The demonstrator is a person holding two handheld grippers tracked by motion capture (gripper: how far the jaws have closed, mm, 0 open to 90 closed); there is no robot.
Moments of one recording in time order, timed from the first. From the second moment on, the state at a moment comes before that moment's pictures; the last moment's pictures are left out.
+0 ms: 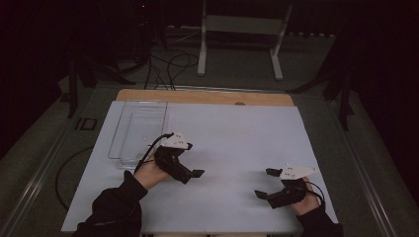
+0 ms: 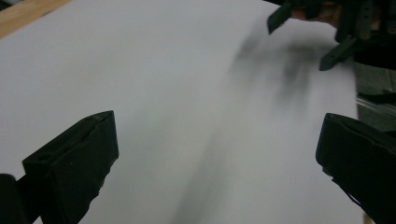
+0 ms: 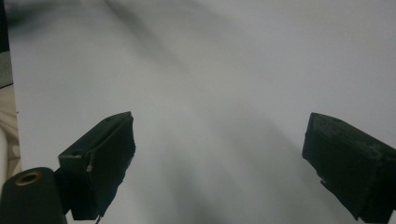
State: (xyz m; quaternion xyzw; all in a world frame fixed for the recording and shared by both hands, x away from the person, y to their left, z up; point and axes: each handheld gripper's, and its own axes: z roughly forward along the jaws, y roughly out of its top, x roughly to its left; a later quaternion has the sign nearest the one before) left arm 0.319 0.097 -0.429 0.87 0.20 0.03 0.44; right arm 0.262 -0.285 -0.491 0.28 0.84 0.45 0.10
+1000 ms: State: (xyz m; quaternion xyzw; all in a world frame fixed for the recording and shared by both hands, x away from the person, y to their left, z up) left arm 0.289 0.122 -0.468 0.87 0.20 0.02 0.44; right arm 0.261 -0.283 -0.492 0.27 0.85 0.45 0.10
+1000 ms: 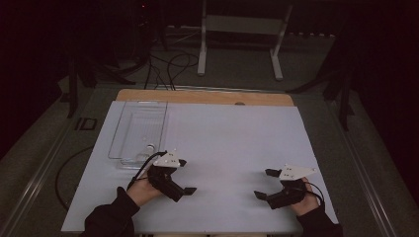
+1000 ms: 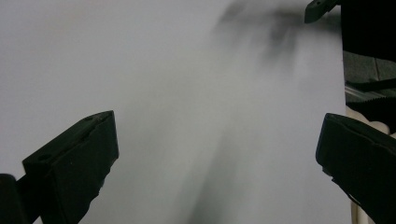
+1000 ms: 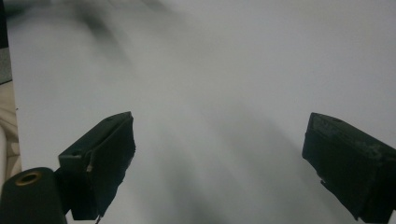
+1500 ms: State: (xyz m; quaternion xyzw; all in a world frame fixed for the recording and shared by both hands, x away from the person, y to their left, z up) left arm 0.274 0.153 -0.477 0.87 0.22 0.04 0.44; right arm 0.261 -0.282 -0.493 0.27 0.85 0.45 0.10
